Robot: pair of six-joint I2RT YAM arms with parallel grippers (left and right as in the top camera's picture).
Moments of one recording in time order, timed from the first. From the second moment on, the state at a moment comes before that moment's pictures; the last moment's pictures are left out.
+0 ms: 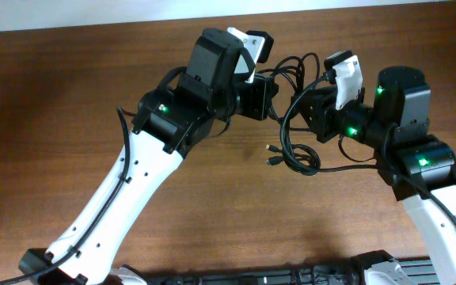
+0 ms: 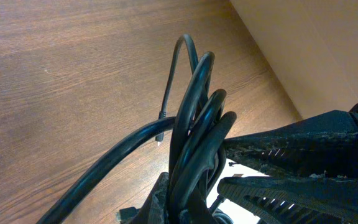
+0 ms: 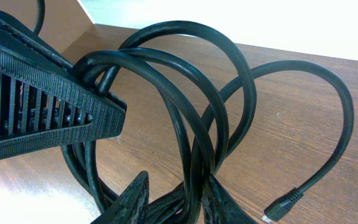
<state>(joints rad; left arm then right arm) -0.63 1.60 1.72 -0.77 0.33 -0.37 0.16 1.11 1.15 -0.57 -0.51 0.04</state>
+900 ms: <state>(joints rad) -0.68 1.60 1.72 -0.71 0.33 -0.36 0.16 1.14 1.15 -0.57 -0.57 0.02</state>
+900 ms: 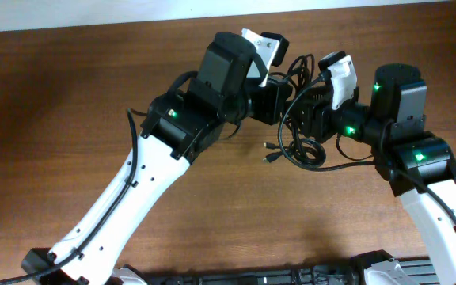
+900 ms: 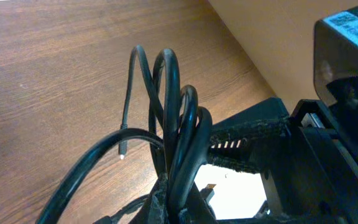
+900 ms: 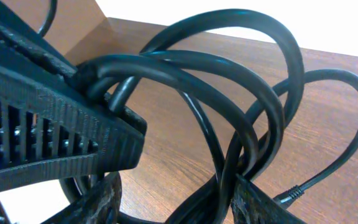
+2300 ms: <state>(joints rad) -0.69 1.60 1.72 -0.74 0.37 -0.28 0.16 1.14 1.15 -0.61 -0.43 0.03</state>
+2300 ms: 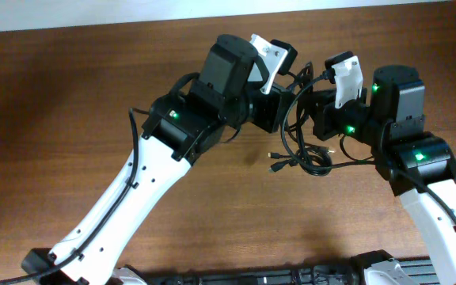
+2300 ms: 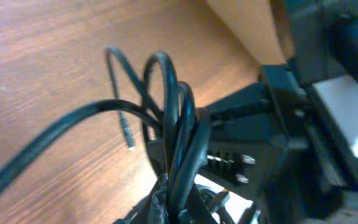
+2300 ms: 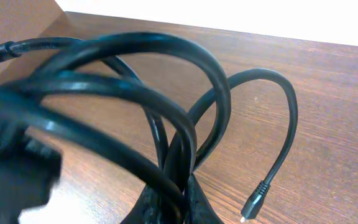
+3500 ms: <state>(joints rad) -0.49 1.60 1.72 -0.74 -0.05 -0.51 0.16 1.12 1.14 -0.61 -0.68 -0.12</state>
